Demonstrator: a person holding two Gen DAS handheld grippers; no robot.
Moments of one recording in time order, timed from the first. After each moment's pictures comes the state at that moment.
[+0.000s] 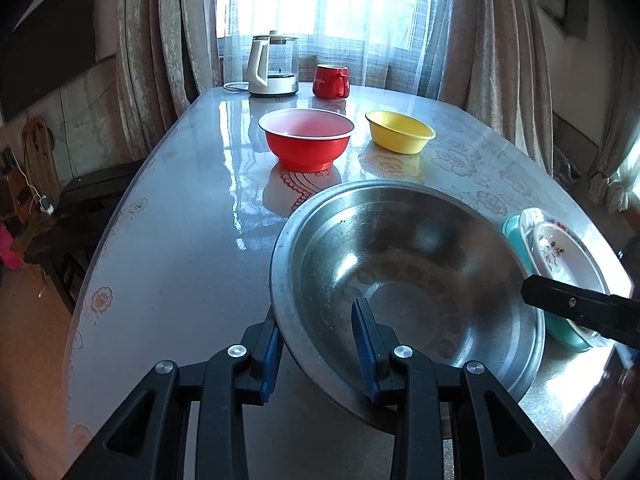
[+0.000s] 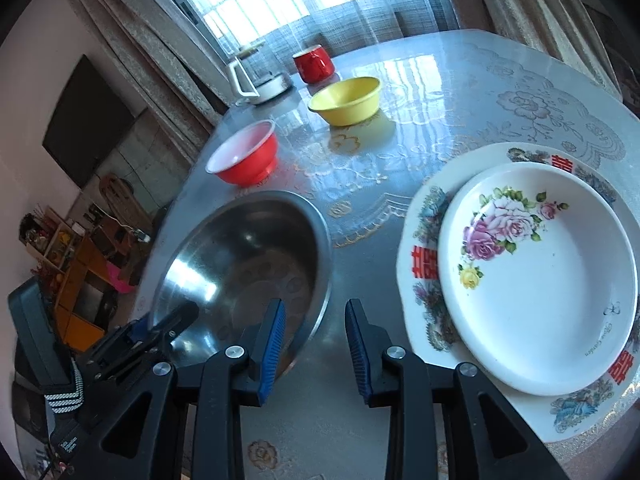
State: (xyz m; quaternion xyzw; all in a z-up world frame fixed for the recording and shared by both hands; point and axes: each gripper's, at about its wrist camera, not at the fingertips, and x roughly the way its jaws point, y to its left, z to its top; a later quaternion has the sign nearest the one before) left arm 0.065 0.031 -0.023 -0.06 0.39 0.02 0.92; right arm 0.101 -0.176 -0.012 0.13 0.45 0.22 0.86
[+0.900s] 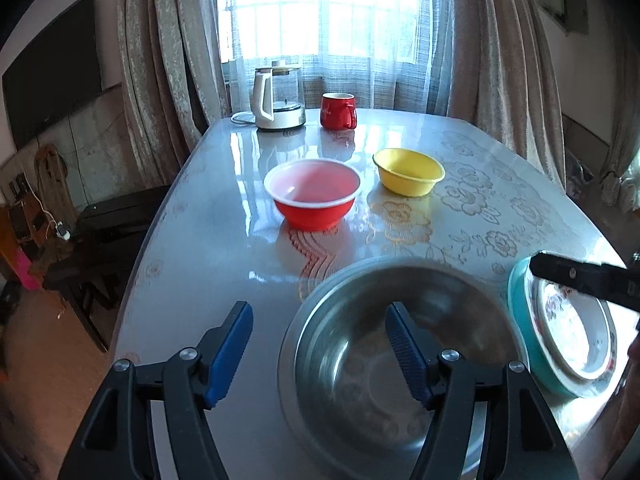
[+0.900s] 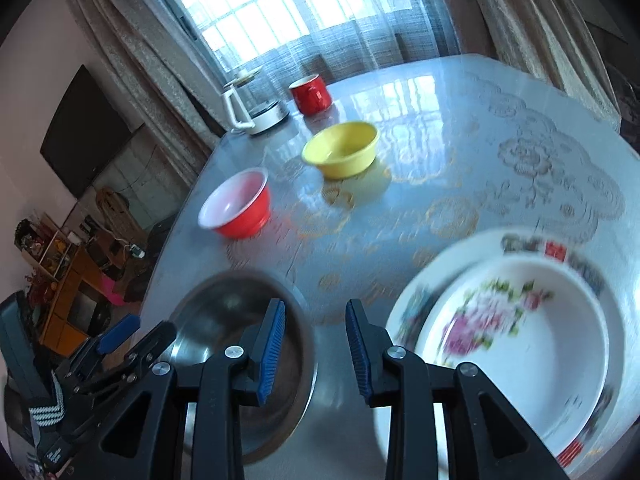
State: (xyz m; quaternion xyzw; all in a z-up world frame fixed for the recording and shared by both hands) left arm 0.101 0.023 0.023 -0.02 0.36 0.05 0.93; right arm 0.154 -0.186 0.023 0.11 0.42 0.20 0.88
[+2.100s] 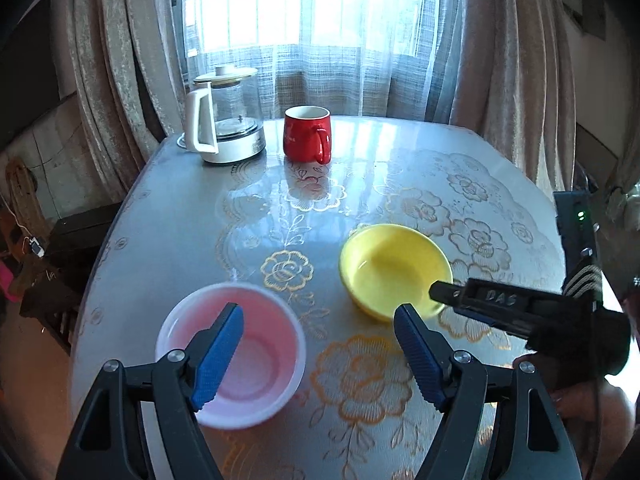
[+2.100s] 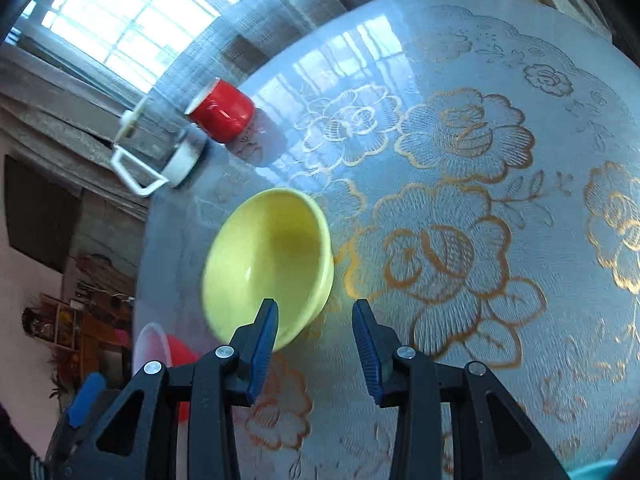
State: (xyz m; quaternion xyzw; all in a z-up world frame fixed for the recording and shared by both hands) left arm 0.310 -0.010 0.049 -0.03 0.40 0.03 0.92; right arm 0.394 -0.187 -0.031 0.23 0.52 0.15 0.81
